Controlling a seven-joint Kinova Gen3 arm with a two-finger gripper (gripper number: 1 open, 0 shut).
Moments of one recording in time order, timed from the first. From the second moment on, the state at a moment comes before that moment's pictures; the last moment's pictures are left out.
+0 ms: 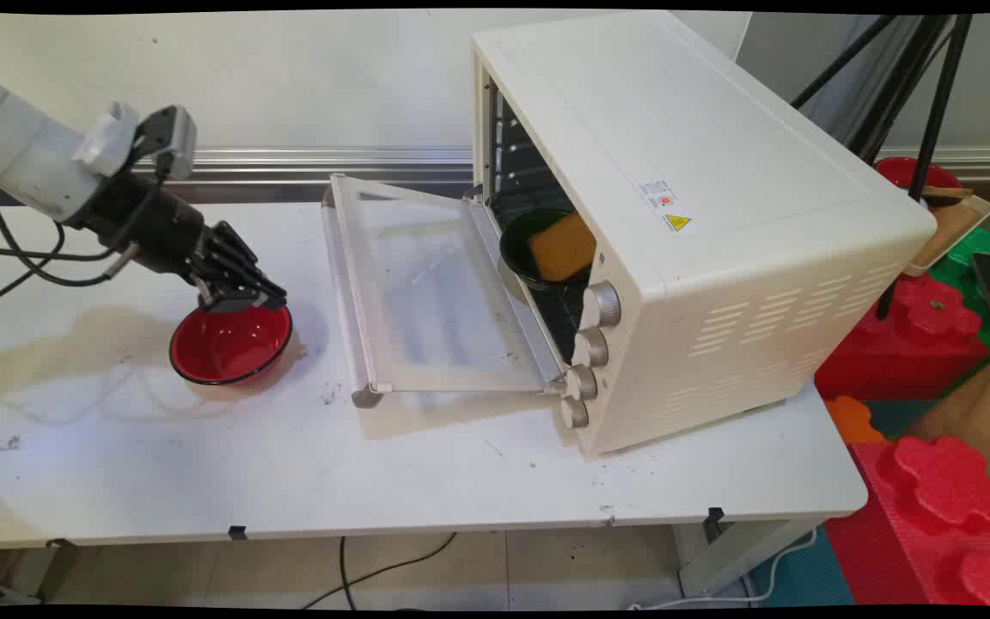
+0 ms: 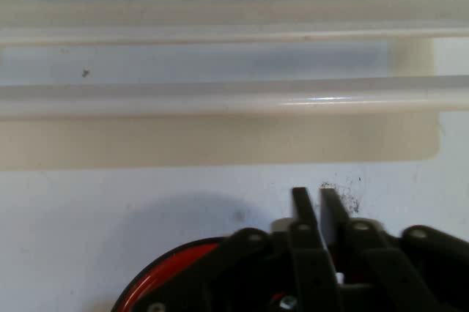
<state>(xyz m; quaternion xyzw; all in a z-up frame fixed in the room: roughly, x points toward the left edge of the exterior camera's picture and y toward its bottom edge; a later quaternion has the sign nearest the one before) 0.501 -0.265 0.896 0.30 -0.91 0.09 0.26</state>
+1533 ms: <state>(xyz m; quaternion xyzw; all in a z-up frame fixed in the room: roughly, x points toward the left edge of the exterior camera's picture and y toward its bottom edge) 0.447 -0.301 0.824 0.31 -0.90 0.10 0.29</state>
